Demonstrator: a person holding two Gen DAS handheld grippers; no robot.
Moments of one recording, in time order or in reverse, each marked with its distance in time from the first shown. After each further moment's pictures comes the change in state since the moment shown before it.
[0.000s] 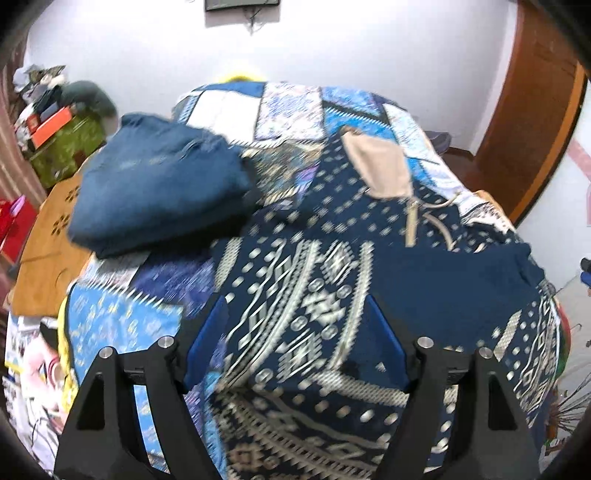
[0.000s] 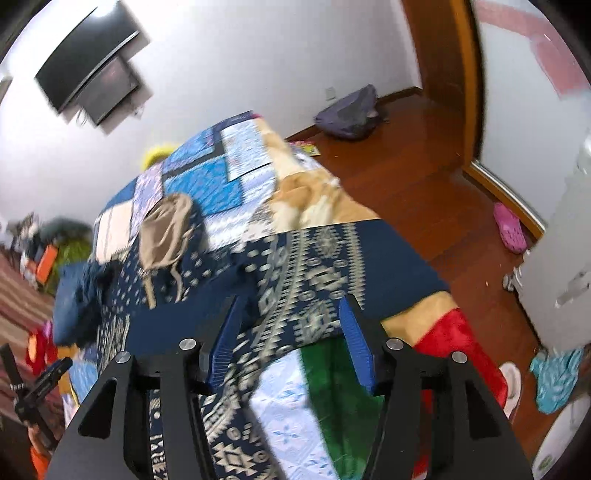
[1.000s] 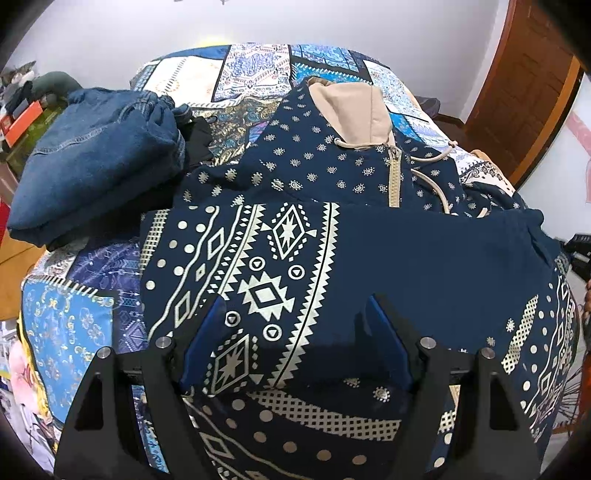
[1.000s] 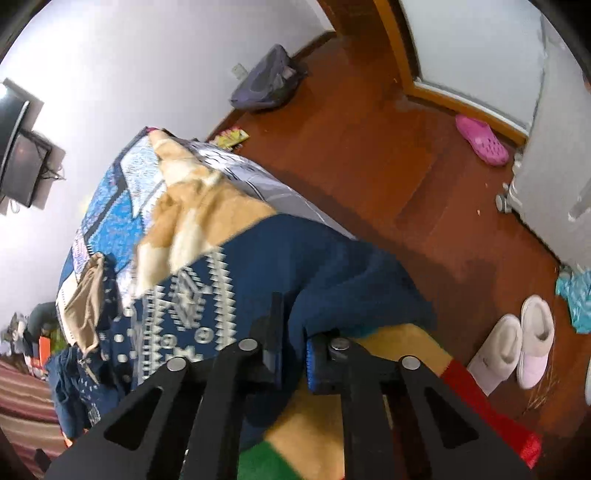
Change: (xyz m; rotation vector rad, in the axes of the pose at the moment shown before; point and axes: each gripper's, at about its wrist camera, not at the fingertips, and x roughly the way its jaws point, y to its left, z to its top) left arm 0.066 -0.039 -0.017 0.041 0.119 -0.036; right arm 0.096 -0.097 0.027 0.323 0.083 -0.055
